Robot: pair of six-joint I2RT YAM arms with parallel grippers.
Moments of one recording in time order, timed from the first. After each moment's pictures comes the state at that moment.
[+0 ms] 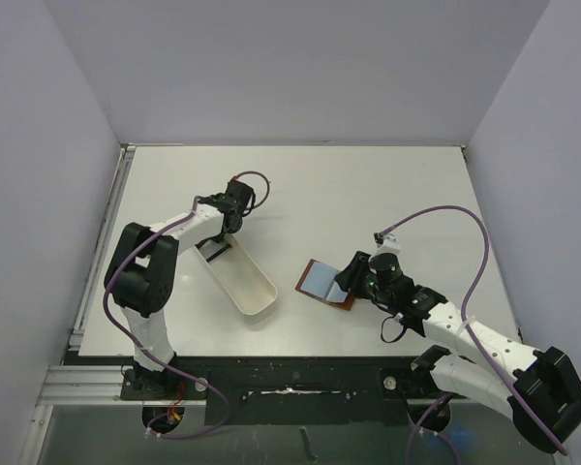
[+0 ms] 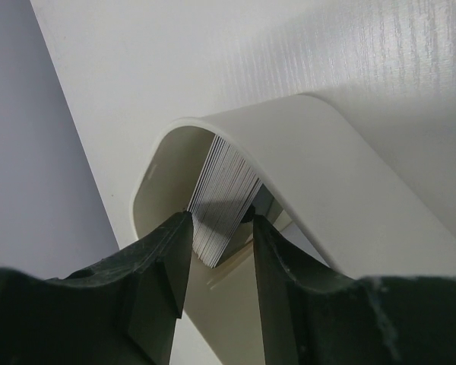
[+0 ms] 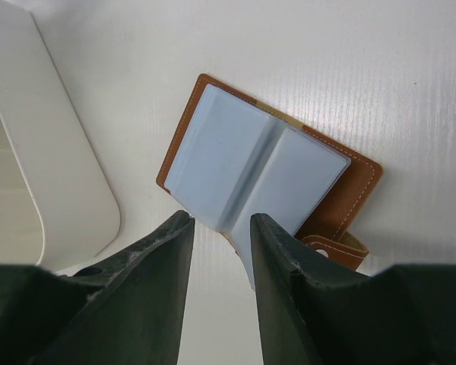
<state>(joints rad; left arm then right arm) -0.44 1.88 1.26 -0.54 -0.71 0.12 0.63 0.96 0.43 -0.10 0.10 0.77</state>
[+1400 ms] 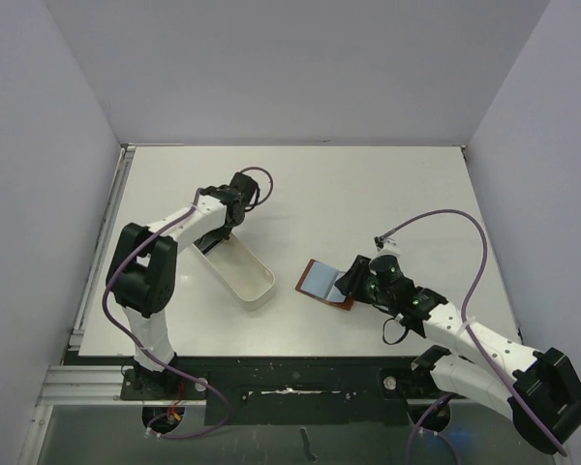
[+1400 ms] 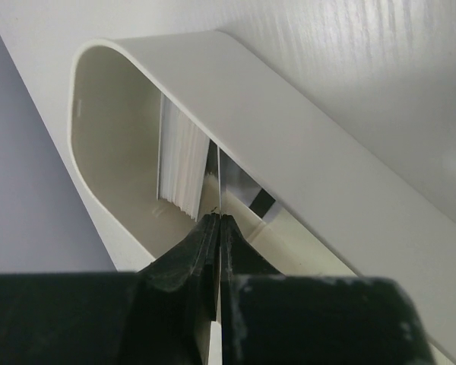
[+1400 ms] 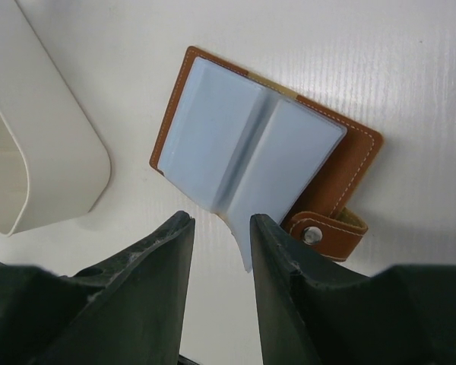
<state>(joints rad) -0.46 1.89 1.38 -0.75 -0.61 0.03 0.62 0.95 0.41 -0.13 0.06 0.81</state>
